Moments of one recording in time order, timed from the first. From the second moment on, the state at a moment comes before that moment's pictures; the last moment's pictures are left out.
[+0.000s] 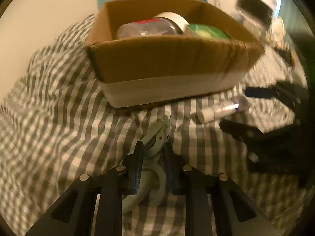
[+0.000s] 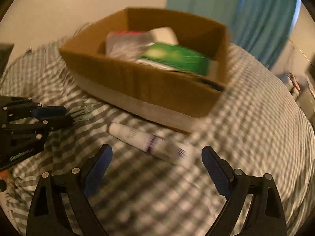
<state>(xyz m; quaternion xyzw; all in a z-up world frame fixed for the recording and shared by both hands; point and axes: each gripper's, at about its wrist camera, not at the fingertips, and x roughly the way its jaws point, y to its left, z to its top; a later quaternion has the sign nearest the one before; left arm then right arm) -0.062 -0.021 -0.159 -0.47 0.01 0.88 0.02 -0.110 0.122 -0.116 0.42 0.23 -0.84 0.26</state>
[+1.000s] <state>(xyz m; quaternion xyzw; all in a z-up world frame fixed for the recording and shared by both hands) -0.018 -0.046 -0.119 -0.42 -0.06 0.90 -0.04 -0.052 0.167 -0.053 0.41 0.13 -0.85 0.29</state>
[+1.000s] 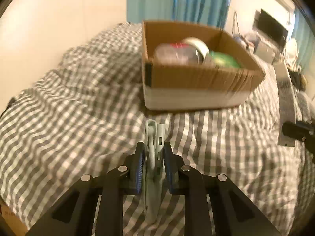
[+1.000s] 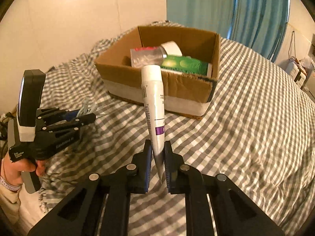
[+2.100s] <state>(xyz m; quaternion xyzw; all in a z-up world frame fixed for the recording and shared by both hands) -0.169 -0.012 0.025 -0.36 -0.03 0.93 0.04 -0.169 0.137 0.038 0.35 0.09 -0.89 0.27</state>
